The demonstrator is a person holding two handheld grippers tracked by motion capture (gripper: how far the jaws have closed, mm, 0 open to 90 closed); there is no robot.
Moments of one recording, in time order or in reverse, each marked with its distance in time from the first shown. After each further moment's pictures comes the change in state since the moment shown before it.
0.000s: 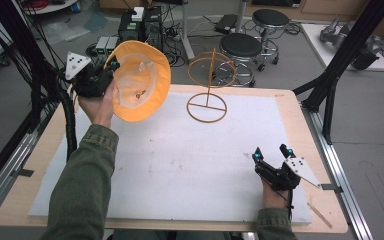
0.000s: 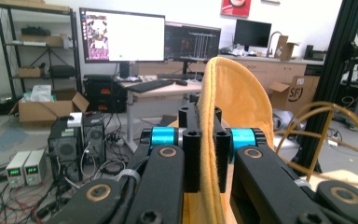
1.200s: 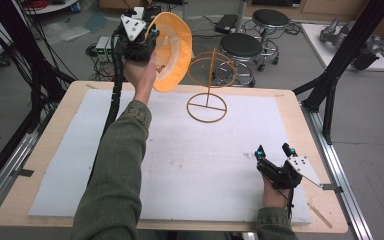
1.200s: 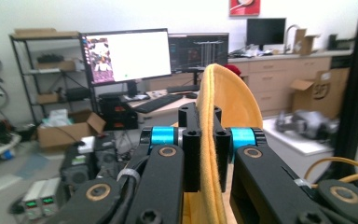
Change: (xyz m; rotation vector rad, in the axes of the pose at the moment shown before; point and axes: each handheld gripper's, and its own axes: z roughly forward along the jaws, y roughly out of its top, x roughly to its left) left arm -0.079 0.032 0.114 -0.026 0.080 0.148; right arm -0.004 0.002 0.003 -0.013 -0.035 0.032
